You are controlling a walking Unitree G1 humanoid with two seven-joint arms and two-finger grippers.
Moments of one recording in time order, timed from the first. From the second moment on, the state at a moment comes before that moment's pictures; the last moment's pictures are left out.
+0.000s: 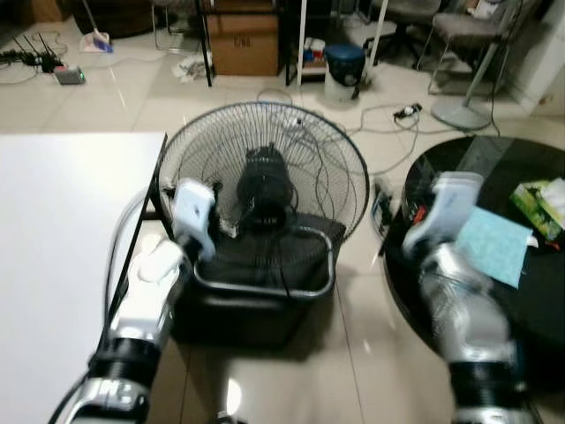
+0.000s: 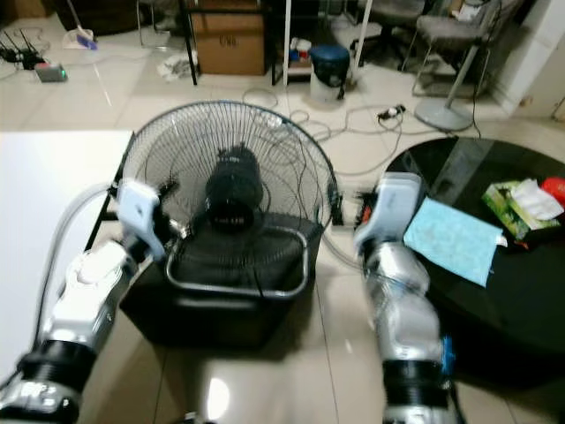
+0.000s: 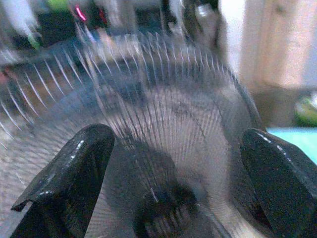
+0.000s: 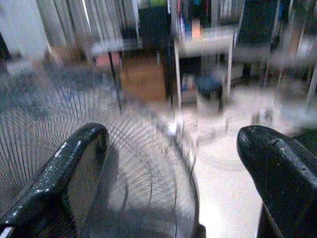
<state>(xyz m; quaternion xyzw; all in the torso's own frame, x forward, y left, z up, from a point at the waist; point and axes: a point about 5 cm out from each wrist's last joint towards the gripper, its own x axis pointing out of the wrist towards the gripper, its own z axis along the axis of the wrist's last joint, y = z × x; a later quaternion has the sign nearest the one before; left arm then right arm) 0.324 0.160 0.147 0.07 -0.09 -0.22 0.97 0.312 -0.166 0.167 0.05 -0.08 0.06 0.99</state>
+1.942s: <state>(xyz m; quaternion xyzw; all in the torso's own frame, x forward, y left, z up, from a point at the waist) 0.281 0.158 0.183 0.13 -0.02 -0.07 0.99 0.266 -0.147 0.155 0.02 0.04 0.17 0.99</state>
